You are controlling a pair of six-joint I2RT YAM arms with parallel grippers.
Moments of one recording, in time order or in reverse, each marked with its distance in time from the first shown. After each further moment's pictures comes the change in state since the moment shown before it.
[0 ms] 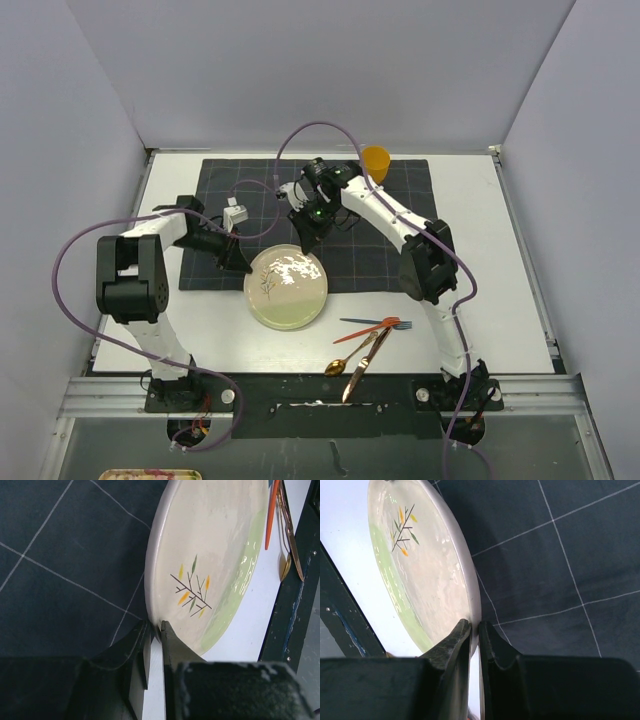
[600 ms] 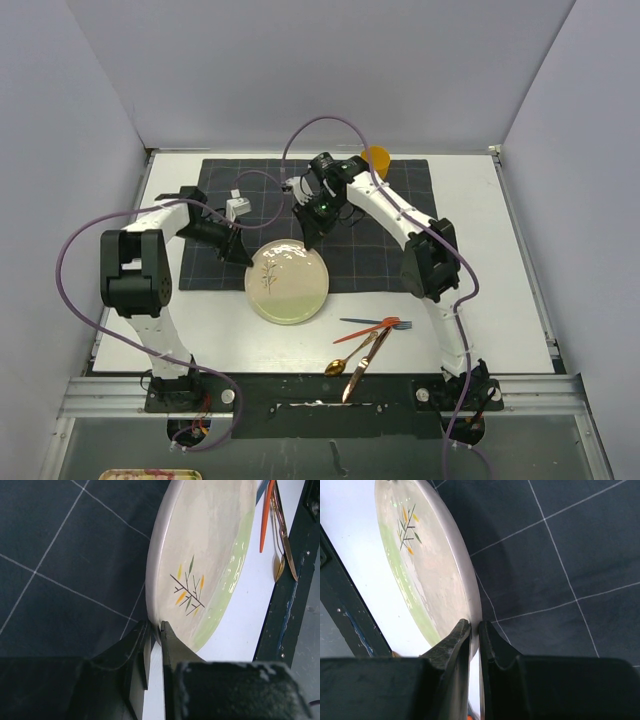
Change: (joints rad) left arm -0.014 0.056 0.124 -0.108 -0.005 0.029; right arm -0.033 0.006 0.024 -0.013 -0.047 0.016
